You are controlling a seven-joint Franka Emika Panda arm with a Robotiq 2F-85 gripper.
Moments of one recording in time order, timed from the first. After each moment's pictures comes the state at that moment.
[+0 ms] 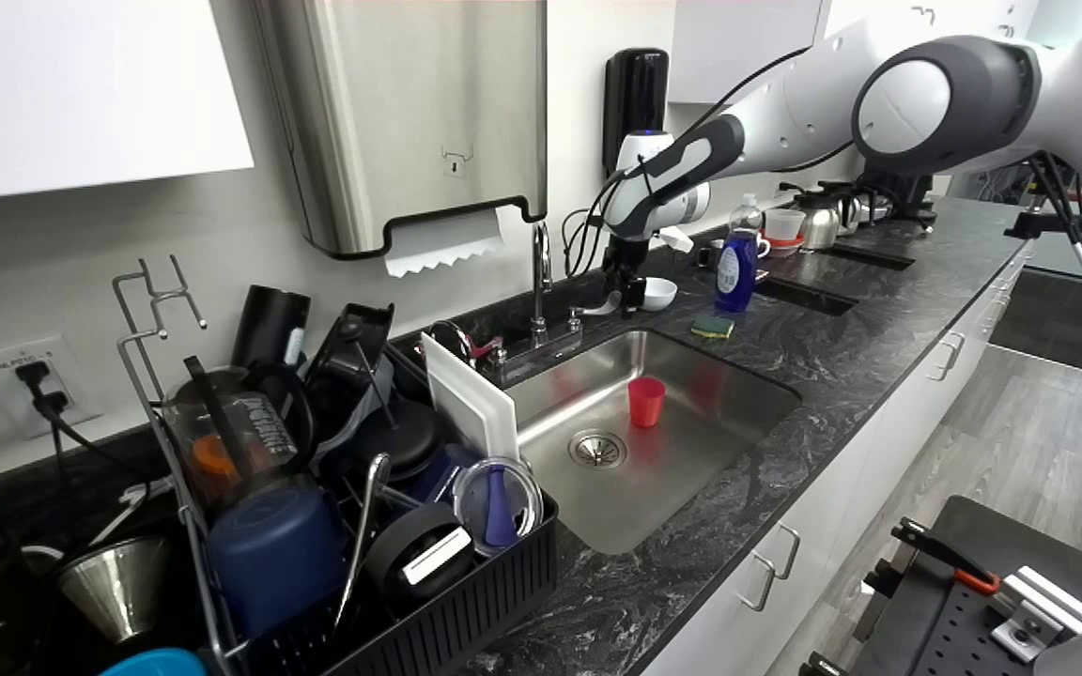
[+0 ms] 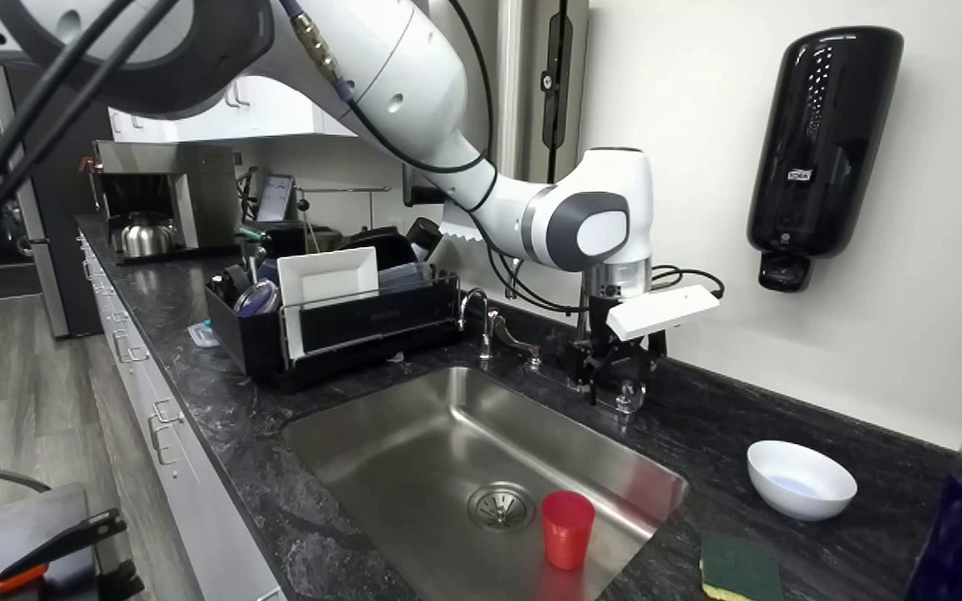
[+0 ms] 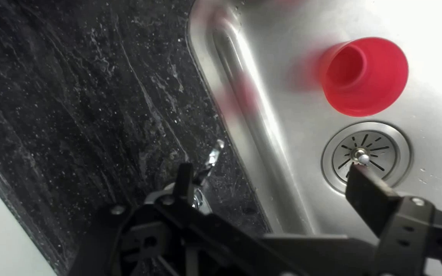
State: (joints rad) arm -0.28 0.88 0.05 -1.27 -0.07 2.34 -1.38
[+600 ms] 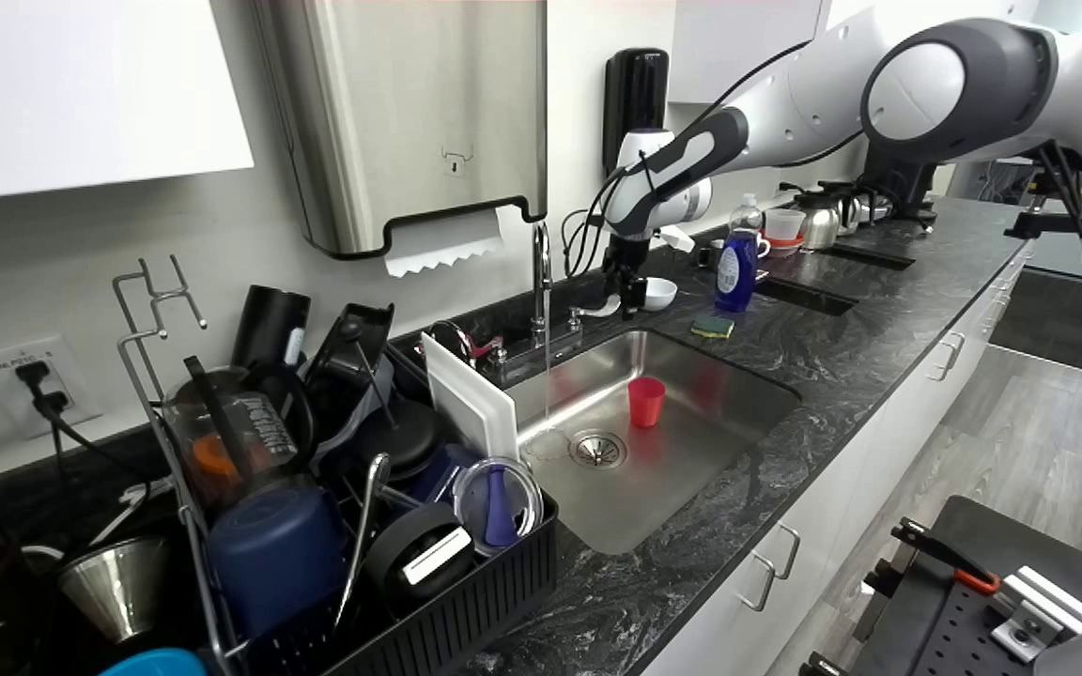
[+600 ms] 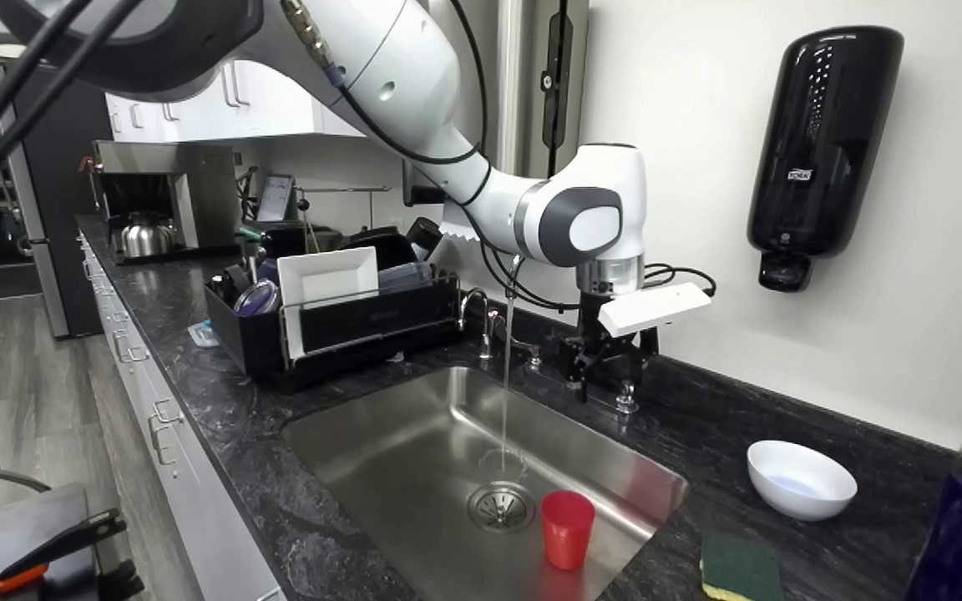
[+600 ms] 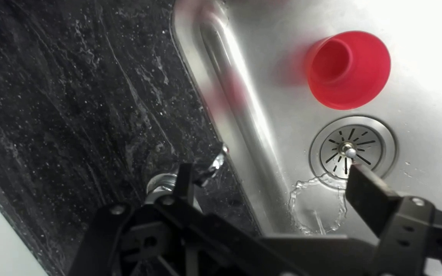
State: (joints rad) arm -0.28 0.85 0.06 -1.33 -0.07 2.34 -1.38
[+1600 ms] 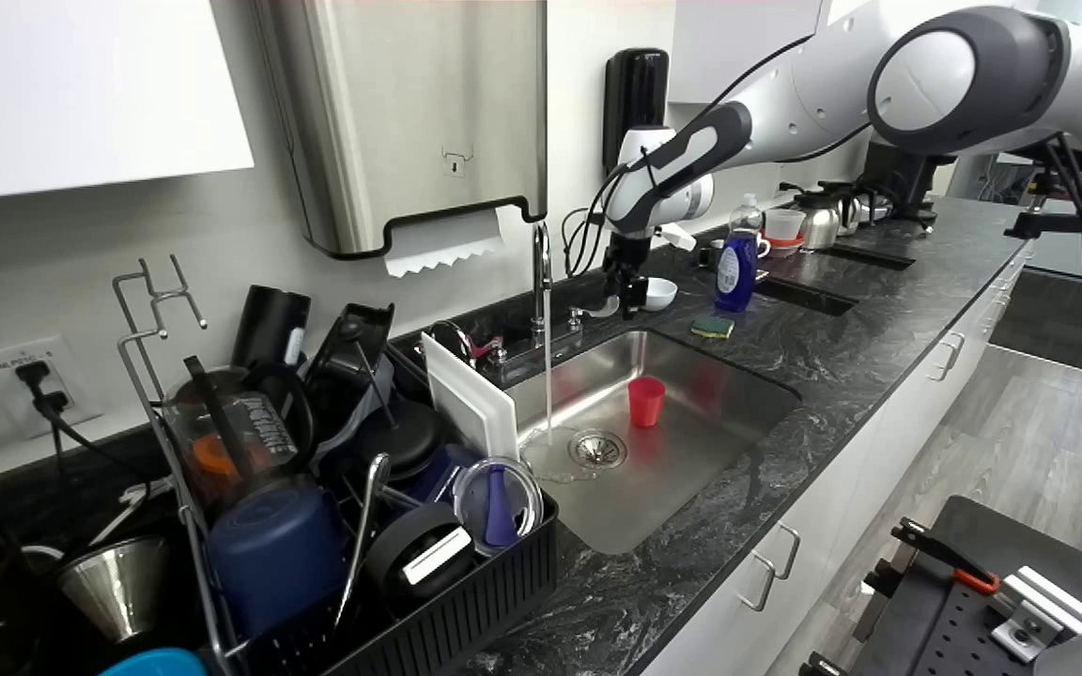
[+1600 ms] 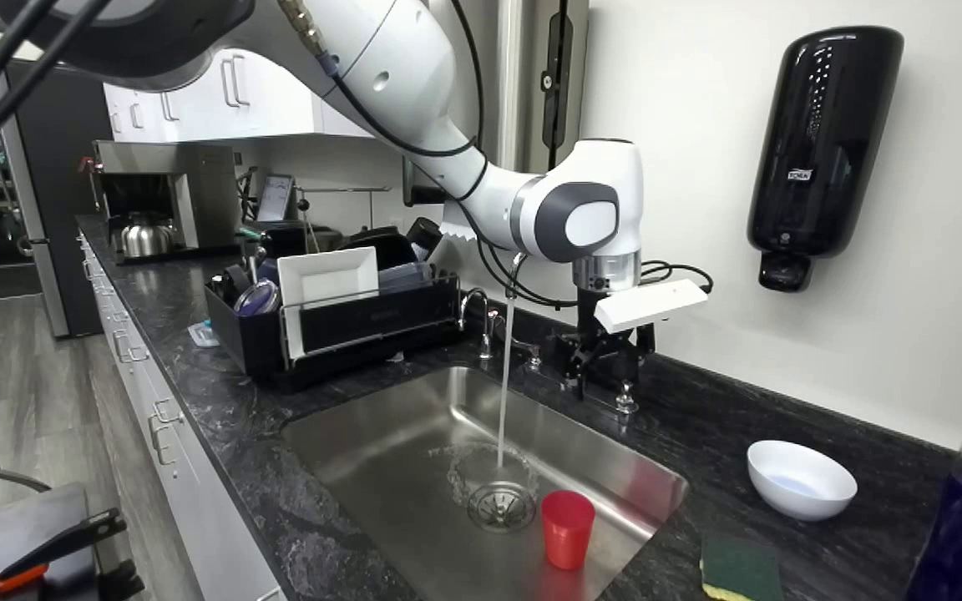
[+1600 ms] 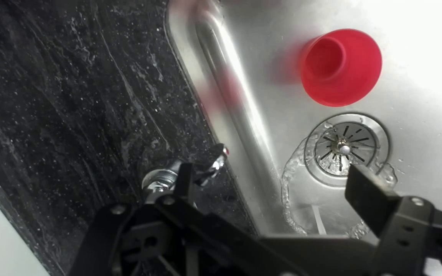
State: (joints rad) arm -0.28 0.82 0.07 -1.36 -0.07 2.34 -1.38
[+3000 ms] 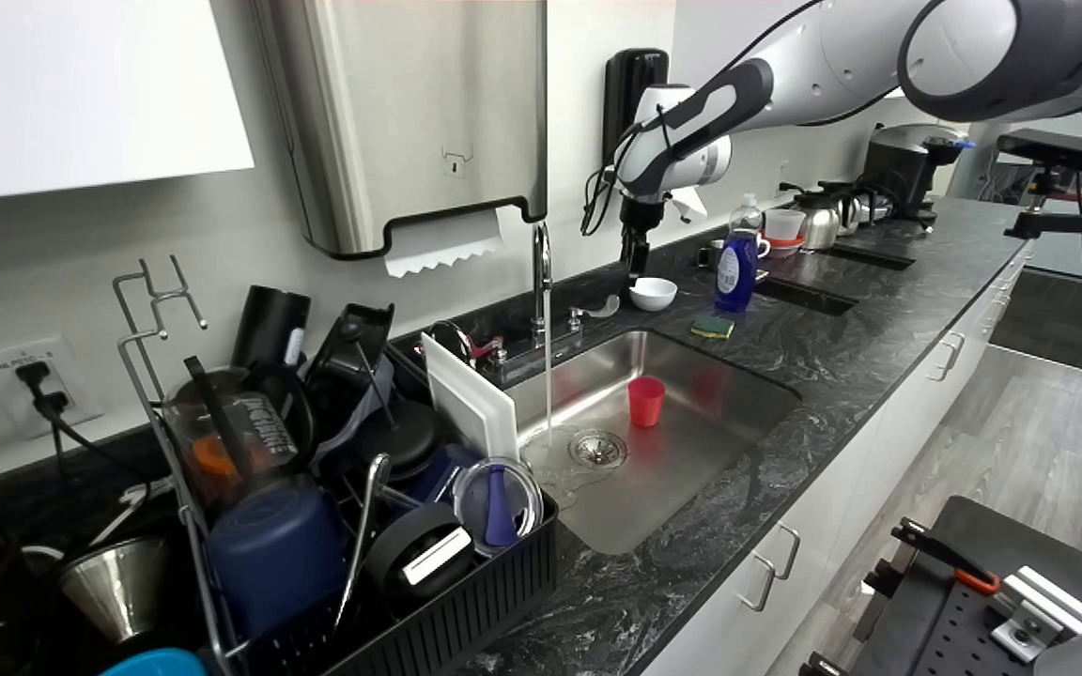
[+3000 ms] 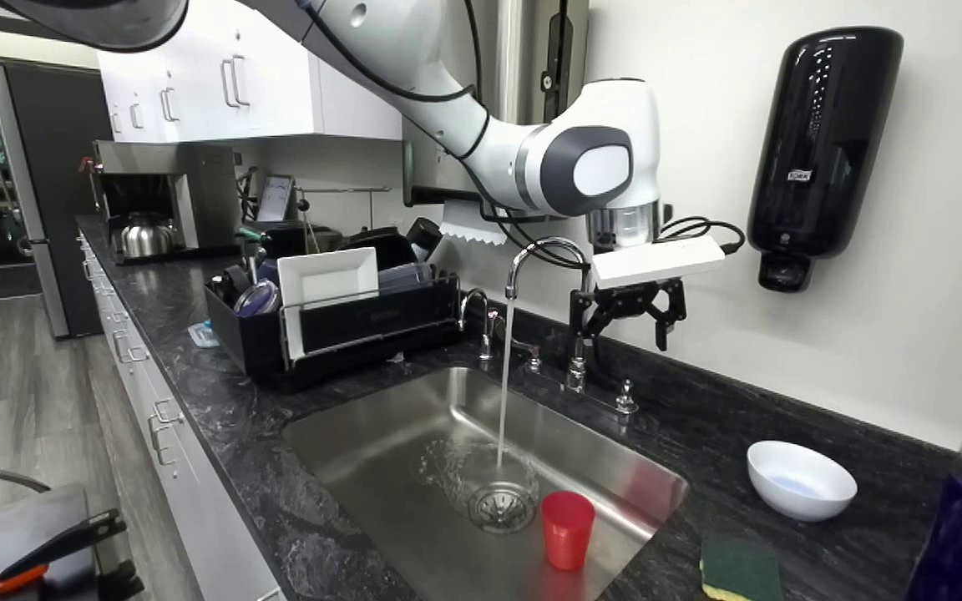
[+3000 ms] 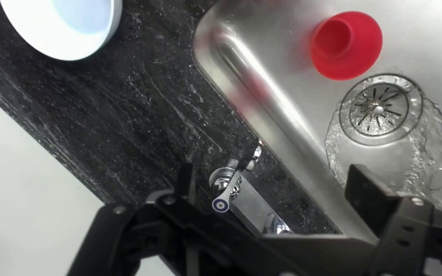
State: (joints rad) arm -0.28 0.72 0.03 -1.38 -0.04 2.34 -1.11
